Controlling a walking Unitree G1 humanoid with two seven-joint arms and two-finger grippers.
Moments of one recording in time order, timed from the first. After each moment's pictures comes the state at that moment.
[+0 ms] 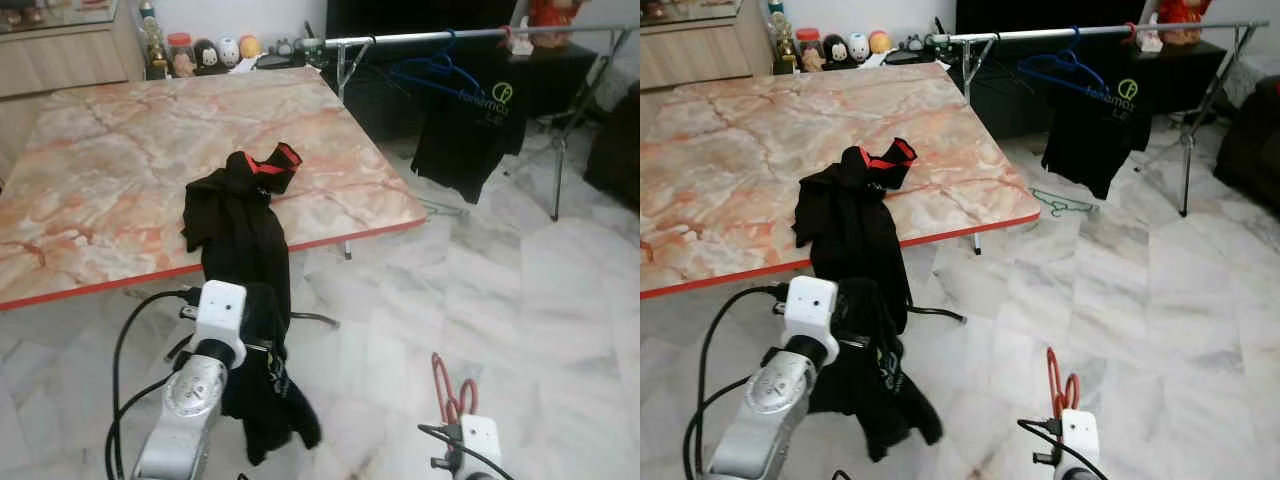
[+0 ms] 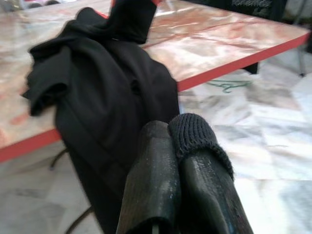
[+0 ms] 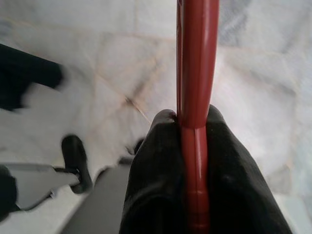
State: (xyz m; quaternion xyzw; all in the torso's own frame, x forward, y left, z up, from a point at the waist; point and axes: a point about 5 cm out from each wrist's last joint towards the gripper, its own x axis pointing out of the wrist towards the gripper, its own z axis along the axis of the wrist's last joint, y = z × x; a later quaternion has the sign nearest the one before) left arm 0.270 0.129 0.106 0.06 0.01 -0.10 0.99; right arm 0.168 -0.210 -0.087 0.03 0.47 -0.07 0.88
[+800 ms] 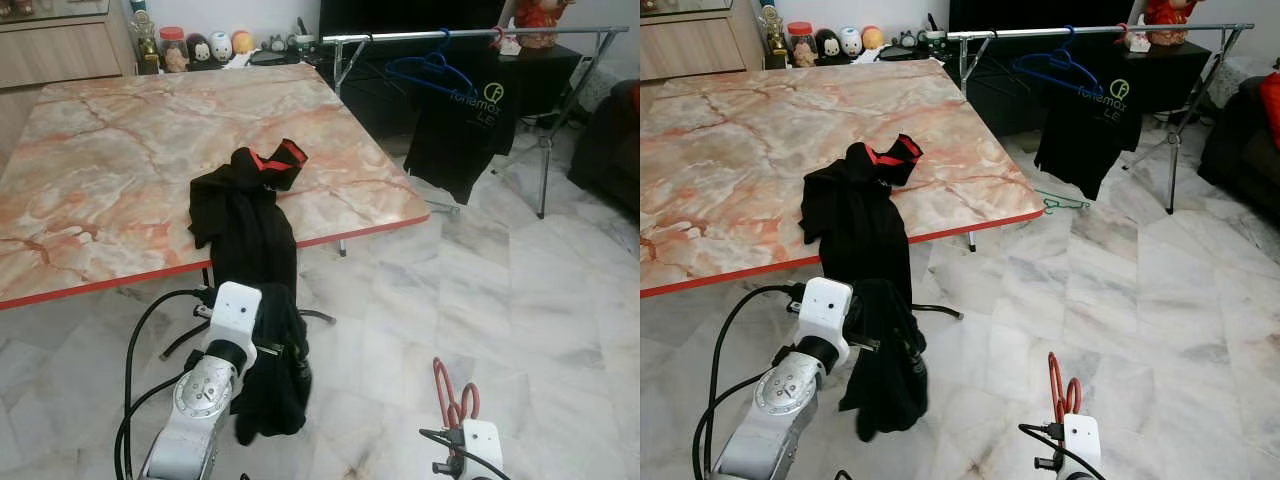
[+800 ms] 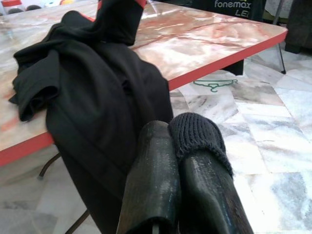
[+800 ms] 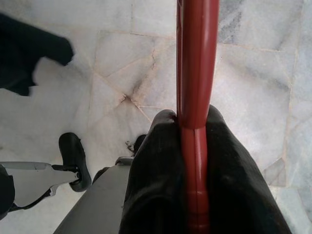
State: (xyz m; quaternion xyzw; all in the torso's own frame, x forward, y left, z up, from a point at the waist) left arm 0.269 0.123 0.106 0.08 0.00 -0.12 0.99; right arm 0.172 -0.210 -0.086 0.03 0.46 -0.07 0.88
